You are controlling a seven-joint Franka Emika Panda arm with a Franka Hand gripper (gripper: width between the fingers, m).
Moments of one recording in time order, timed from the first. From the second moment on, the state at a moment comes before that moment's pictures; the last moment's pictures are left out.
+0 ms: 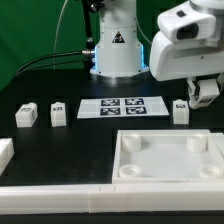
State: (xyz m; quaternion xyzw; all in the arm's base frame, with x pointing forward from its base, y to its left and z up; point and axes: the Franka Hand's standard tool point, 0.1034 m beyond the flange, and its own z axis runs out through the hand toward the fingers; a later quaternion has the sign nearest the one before) arm 0.466 0.140 0.093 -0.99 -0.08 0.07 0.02
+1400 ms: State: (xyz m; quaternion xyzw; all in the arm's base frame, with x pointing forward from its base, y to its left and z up) arm 0.548 0.132 0.103 -0.99 -0.11 -0.10 0.04
